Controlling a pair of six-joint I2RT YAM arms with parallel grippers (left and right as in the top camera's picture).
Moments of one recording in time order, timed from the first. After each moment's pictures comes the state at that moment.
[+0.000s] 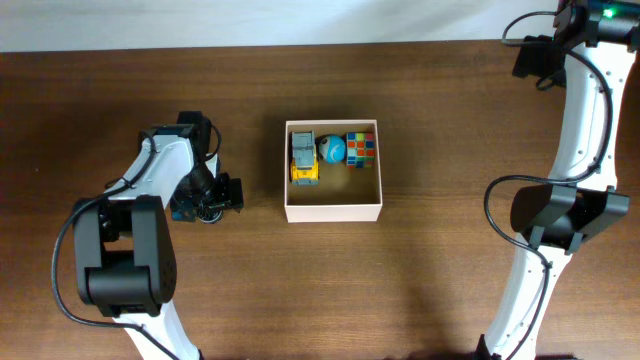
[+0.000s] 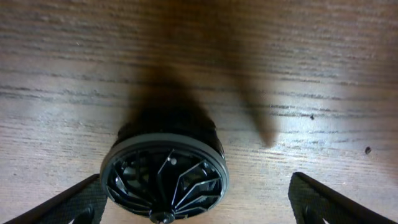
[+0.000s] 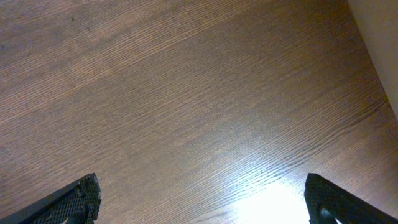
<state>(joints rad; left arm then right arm) -0.02 2.01 1.37 -1.04 0.04 -0.18 -0.21 2.40 2.76 -1.51 0.29 0.19</state>
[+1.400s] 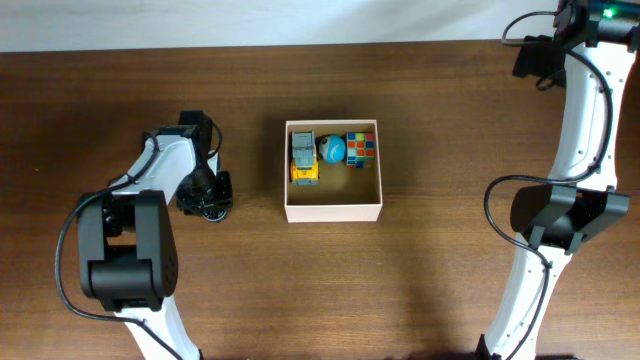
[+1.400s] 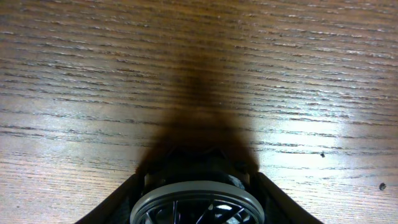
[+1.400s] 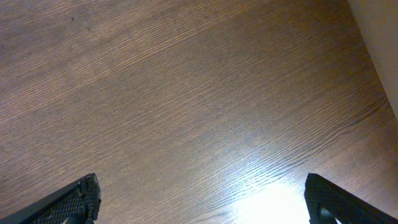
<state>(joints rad) -0.02 2.04 1.37 -0.98 0.02 -0.17 -0.21 2.40 2.76 -1.51 0.29 0.19</state>
